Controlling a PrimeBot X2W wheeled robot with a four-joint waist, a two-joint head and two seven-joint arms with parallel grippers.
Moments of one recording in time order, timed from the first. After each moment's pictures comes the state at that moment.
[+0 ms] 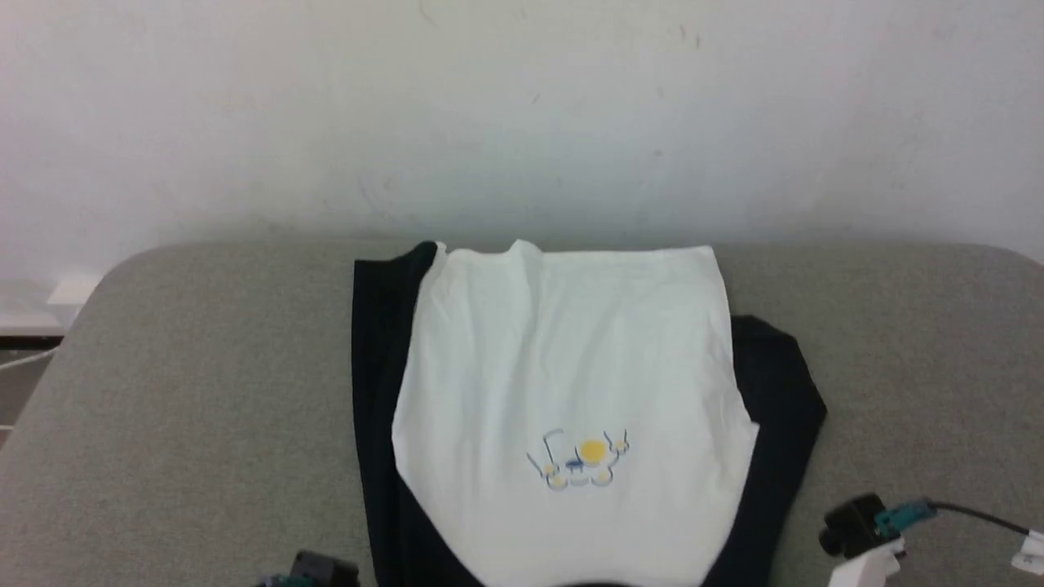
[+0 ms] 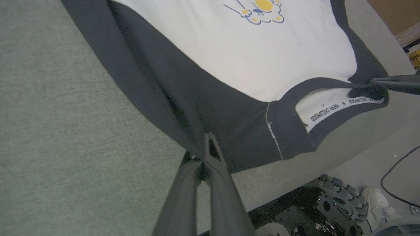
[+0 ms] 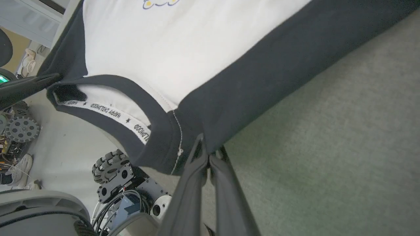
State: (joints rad) left arm 0.14 0.47 -0.51 0.01 -0.68 0.02 0.31; right arm -0.15 -0.62 0.81 0.27 1.14 0.13 0.25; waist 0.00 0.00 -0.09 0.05
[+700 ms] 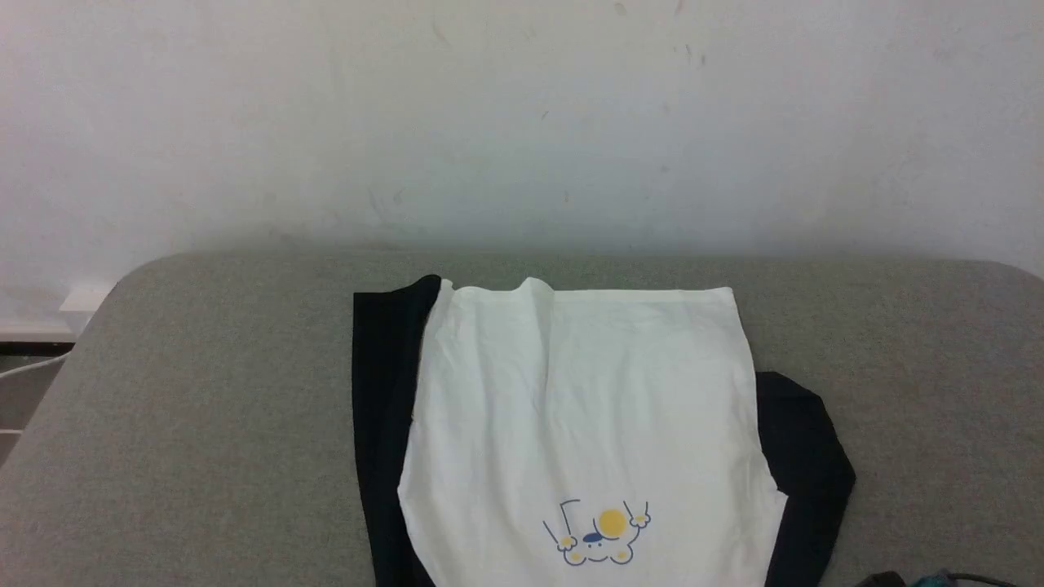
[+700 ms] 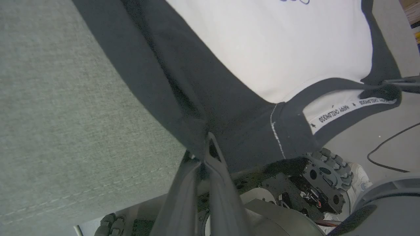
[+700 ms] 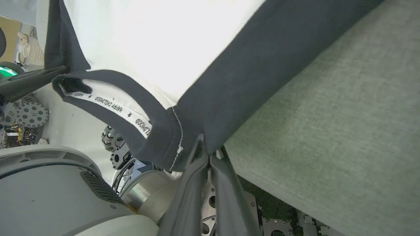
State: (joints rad) left arm 0.24 0.48 -0.56 0.03 -0.72 0.02 0.33; right arm 0.16 -0.59 0.53 0.12 1.05 0.13 0.53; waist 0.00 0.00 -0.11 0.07
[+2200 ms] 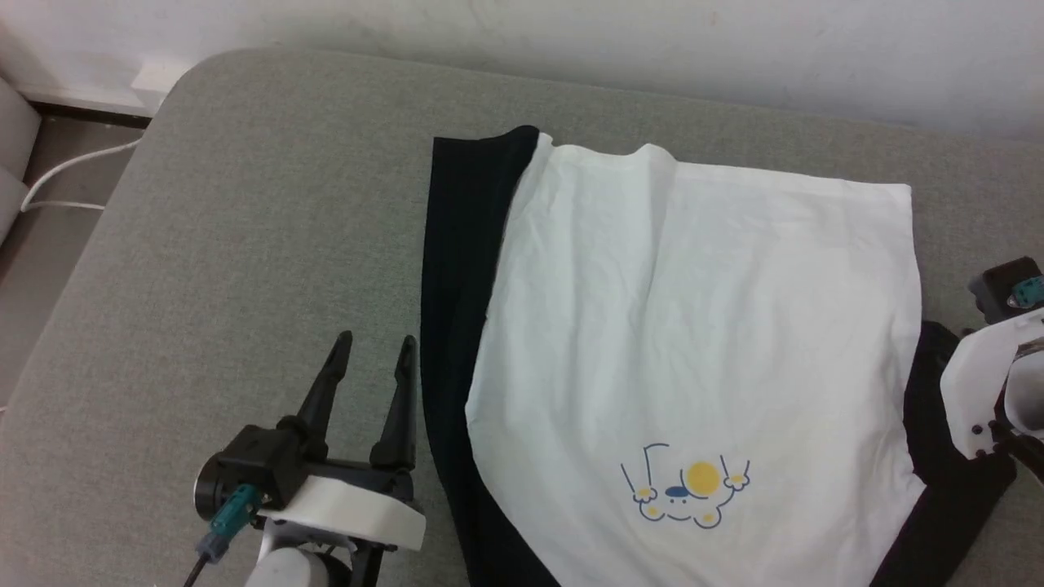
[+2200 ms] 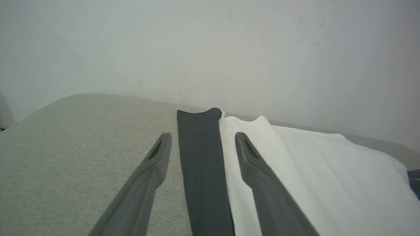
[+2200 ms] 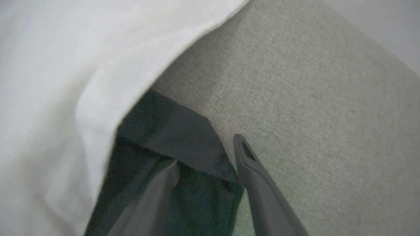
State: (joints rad) left arm -0.06 0.11 -0.19 0.04 -0.29 -0.03 -0.26; right arm -0.48 -0.58 0.37 0.59 0.41 0.13 0.36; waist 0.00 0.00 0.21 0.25
